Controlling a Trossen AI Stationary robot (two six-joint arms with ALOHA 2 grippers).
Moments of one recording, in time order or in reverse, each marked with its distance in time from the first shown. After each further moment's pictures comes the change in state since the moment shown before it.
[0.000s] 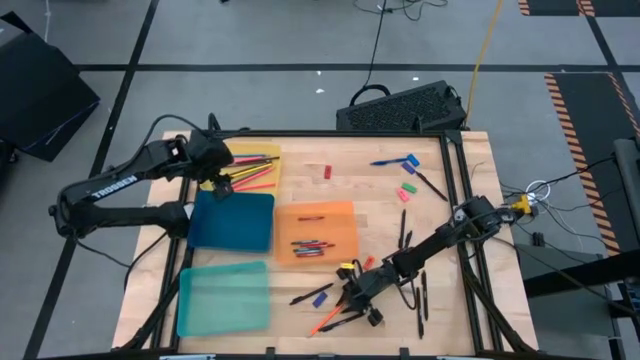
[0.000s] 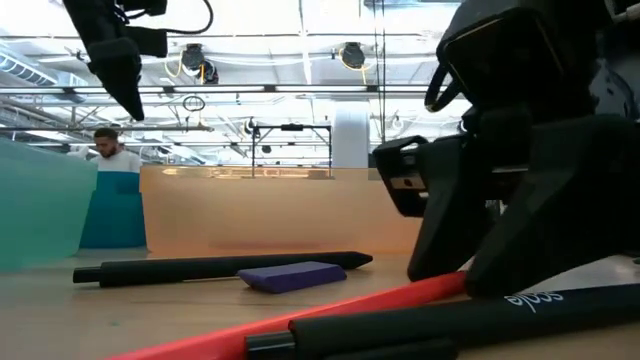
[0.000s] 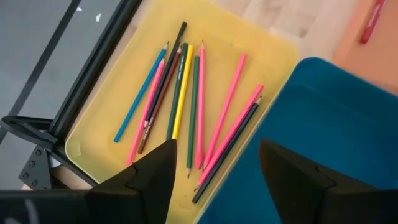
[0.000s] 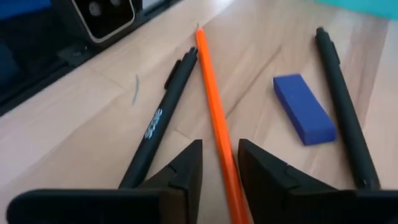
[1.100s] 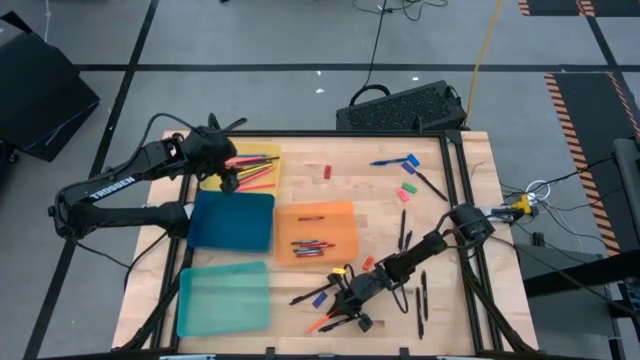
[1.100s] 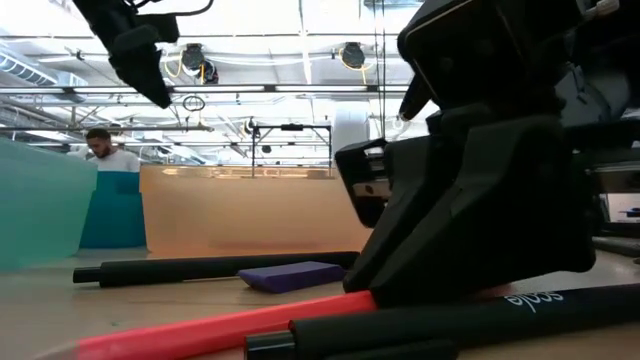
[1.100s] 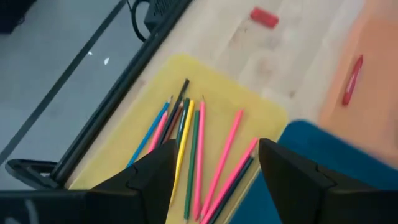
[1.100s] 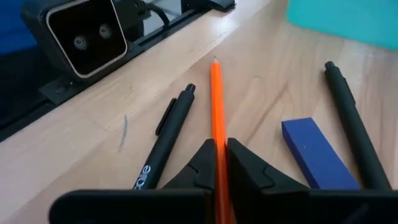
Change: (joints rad) left arm -0.006 -0.013 0.000 0.187 0.008 -0.013; right arm 0.001 0.107 0.004 0.050 -0.007 -0.006
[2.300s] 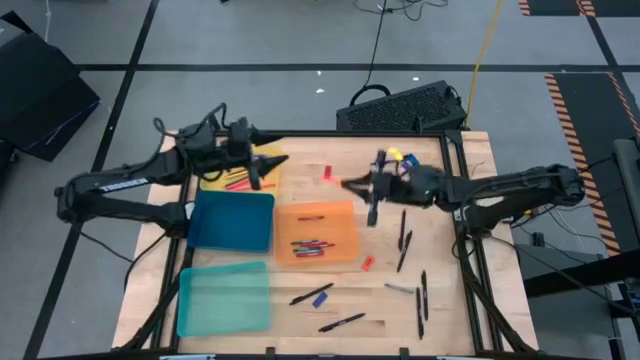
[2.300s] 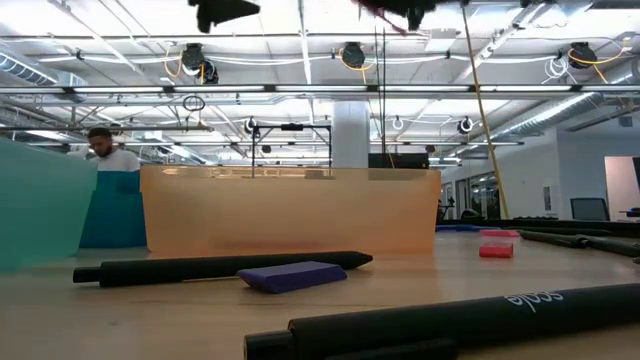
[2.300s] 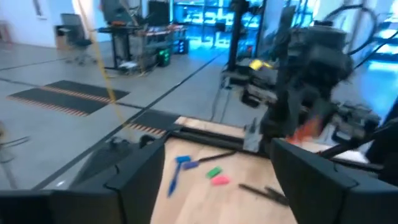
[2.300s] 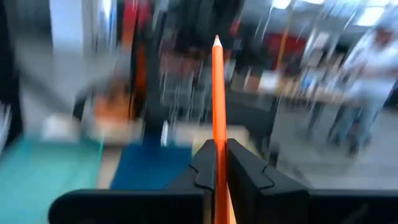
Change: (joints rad) left arm -0.217 0.105 -0.022 0.949 0.180 -0.126; right arm -0.479 -0.949 -0.006 -0.260 0.268 -0.048
